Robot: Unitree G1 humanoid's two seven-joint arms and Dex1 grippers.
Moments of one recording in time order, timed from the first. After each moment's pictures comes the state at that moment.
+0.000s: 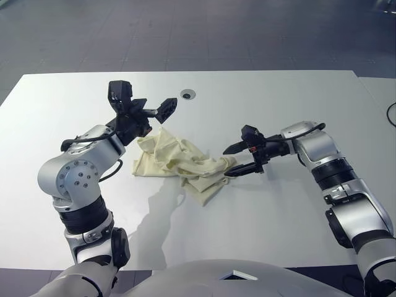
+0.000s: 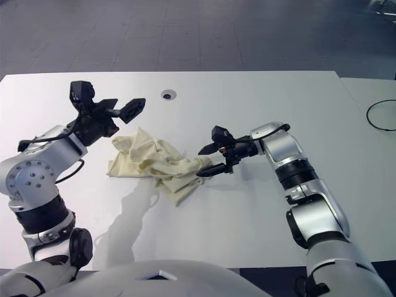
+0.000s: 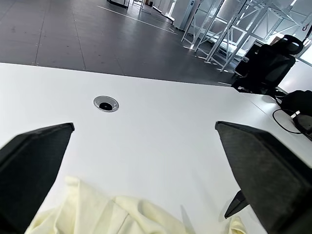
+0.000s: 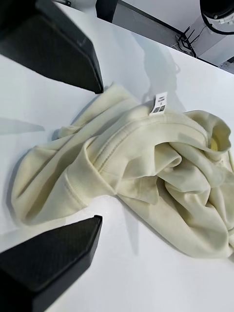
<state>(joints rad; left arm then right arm) -0.38 0.25 0.34 -0.49 -0.71 1.19 -0.10 -0.68 -0.53 0.40 0.48 0.22 0.49 1.49</state>
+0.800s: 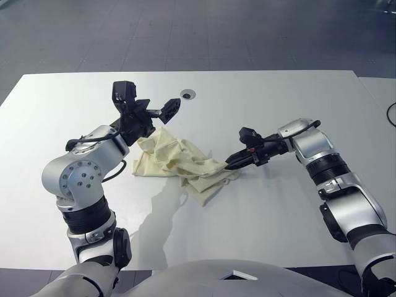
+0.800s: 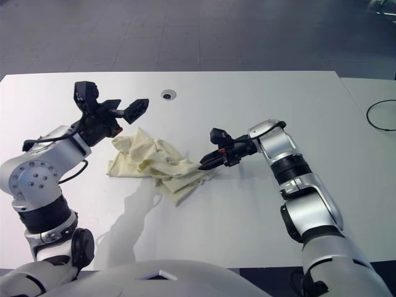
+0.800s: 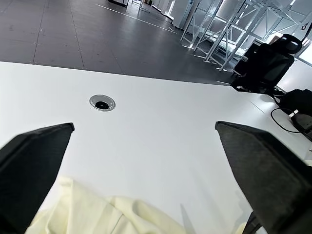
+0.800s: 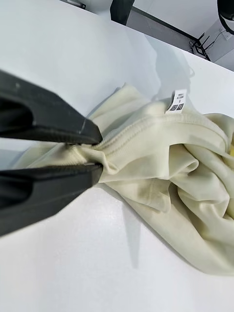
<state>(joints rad) -0.38 0.24 0.32 -0.50 -0.73 1.19 -0.07 -0.72 -0.50 0.39 0.56 0.15 0.43 1.57</state>
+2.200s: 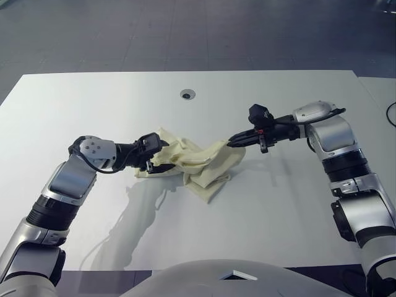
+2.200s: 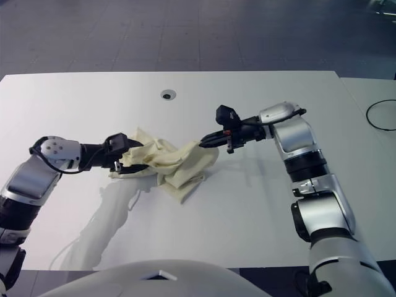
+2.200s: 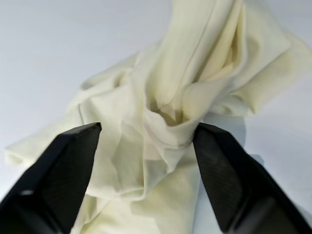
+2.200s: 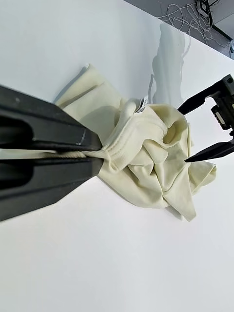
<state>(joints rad) -0.30 0.80 -0.28 -0.11 -0.14 0.36 -1.03 -0.71 -0.57 0.28 0.31 0.20 0.47 1.45</state>
